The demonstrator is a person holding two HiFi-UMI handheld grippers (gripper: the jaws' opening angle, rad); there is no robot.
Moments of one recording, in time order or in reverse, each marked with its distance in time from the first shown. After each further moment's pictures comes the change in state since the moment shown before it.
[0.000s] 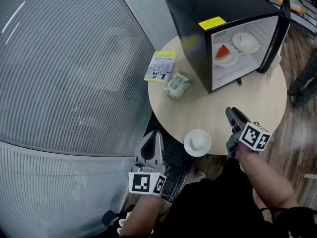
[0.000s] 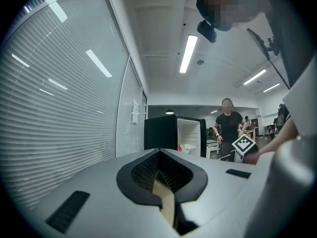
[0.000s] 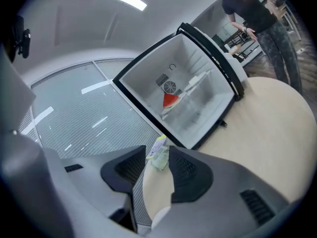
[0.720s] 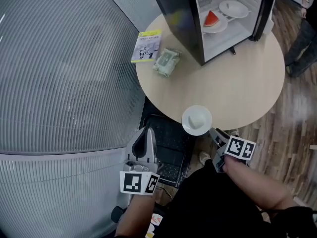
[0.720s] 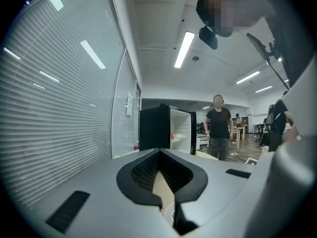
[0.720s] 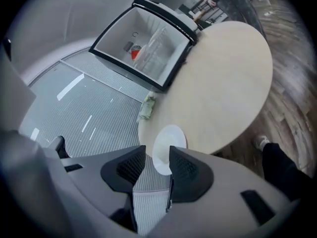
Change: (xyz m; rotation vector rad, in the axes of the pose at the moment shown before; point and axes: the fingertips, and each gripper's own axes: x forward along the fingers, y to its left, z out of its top) left arm -0.048 0.007 -0.046 0.004 0.092 -0.095; right arm -0.067 -0.023 -0.234 0.333 0.262 -0.144
